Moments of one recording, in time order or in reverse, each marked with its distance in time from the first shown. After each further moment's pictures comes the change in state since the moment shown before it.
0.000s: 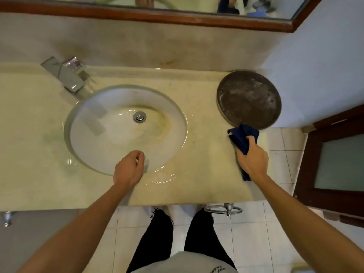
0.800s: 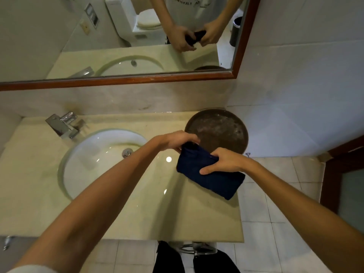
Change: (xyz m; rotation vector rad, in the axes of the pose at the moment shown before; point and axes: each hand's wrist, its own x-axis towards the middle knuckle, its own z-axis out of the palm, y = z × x) left_hand 0.080 0.387 -0.020 -0.175 -0.774 0.069; right_hand 0.121 0.000 -0.149 0.319 -0.974 -0.331
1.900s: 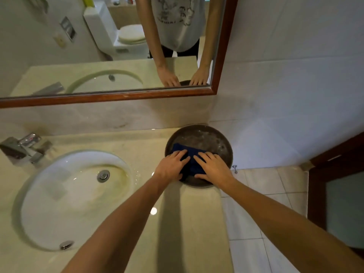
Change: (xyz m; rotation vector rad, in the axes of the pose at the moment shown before) left_hand 0.113 -0.043 0.046 1.174 0.365 0.253; right_hand 0.101 0.108 -0.015 -1.042 0.526 -0.093
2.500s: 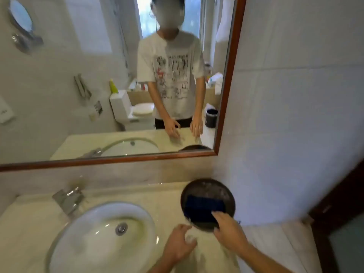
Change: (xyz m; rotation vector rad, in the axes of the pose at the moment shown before) left_hand -0.171 0.035 -0.021 -0.864 0.103 -0.286; right_hand -0.108 -0.081 -0.072 0.394 0.168 0.354
